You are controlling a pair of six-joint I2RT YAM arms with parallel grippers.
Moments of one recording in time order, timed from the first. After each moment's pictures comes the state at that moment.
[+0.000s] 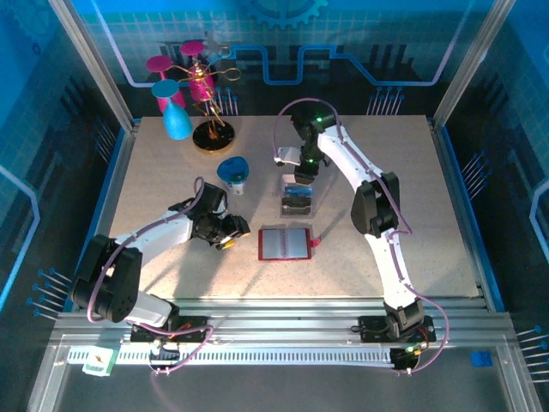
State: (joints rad) left arm -0.33 1.44 0.76 -0.48 0.37 -0.84; right arm 0.44 2.40 2.35 -1.34 -0.11 -0.96
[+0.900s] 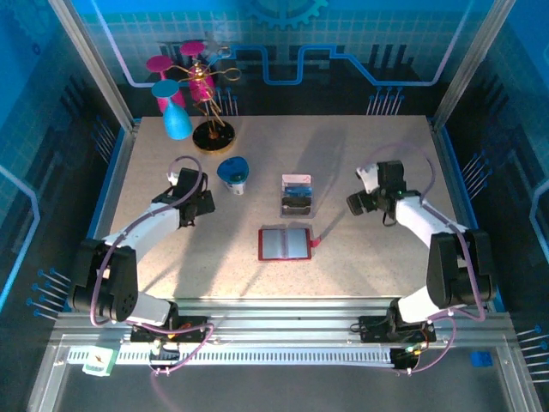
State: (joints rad) left arm -0.17 1.43 0.82 -0.39 -0.41 -0.44; right arm 0.08 1.48 0.81 -0.21 0.01 -0.31
